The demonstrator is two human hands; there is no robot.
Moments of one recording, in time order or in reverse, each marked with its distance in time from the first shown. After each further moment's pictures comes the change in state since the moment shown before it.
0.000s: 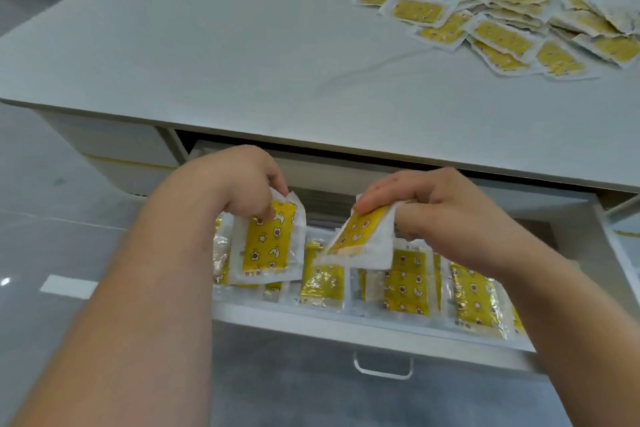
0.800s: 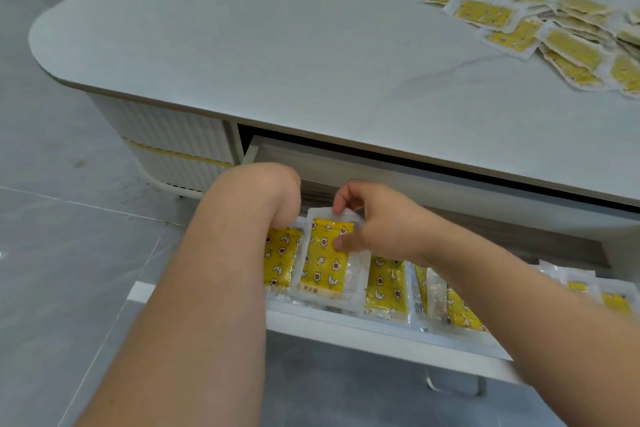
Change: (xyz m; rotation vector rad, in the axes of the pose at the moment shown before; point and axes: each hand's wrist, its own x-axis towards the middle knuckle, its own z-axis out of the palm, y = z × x) left_hand 0.025 -0.056 -0.001 0.378 -0.196 -0.035; right_hand 0.094 -0.027 0.104 -0.247 -0.170 0.144
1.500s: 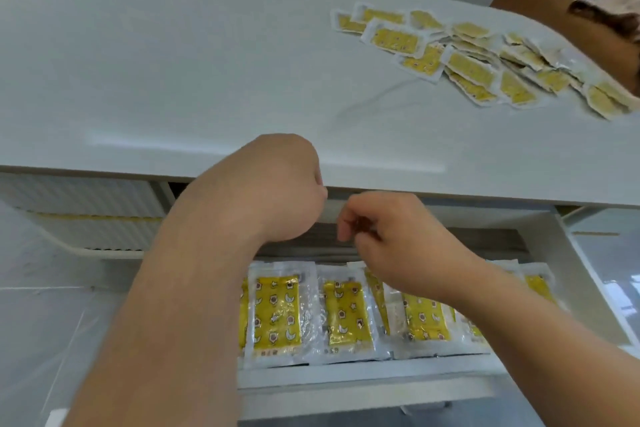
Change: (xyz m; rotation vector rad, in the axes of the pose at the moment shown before) left_hand -0.040 0.032 -0.059 -0.366 0.427 0.333; right_hand -0.051 -0.003 -0.039 -0.242 0.345 -0.068
